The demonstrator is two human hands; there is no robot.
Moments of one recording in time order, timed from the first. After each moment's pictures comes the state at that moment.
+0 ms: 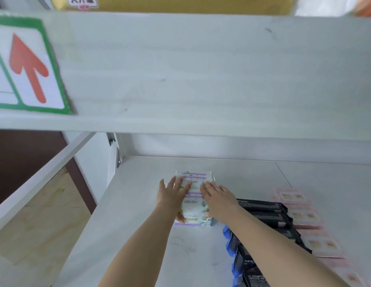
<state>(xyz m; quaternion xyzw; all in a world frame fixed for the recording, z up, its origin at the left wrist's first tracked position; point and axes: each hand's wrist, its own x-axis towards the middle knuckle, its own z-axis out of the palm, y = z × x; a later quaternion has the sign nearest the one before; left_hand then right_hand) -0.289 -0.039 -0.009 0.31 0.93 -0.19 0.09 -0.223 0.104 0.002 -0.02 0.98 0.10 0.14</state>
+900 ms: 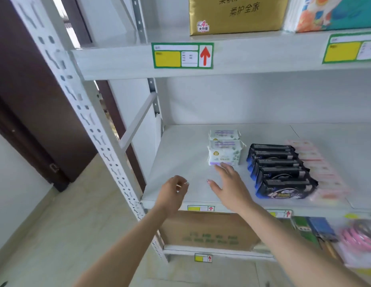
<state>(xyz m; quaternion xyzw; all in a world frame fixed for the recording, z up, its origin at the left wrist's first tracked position) -0.097 -0.234 0.025 0.13 0.89 0.44 0.07 -0.040 -0.061 0.045 0.07 0.96 -0.25 -0.06</state>
